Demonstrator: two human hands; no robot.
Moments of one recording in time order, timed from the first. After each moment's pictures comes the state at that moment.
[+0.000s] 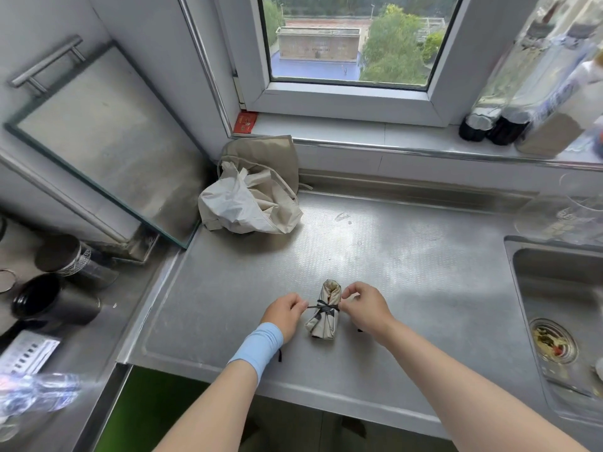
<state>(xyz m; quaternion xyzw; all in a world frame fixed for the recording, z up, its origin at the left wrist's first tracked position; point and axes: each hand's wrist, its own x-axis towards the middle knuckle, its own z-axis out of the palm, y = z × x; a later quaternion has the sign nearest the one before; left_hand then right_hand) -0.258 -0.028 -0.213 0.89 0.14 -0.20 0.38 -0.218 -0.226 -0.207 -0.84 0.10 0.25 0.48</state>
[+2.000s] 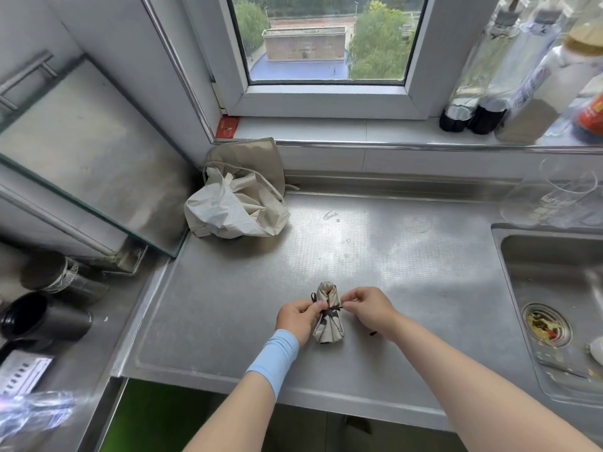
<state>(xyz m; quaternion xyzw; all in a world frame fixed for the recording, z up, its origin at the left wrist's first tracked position) -0.261 -0.082 -0.226 0.75 0.27 -0.13 0.59 -0.216 -0.257 -0.214 -0.83 0.09 0.29 0.47</state>
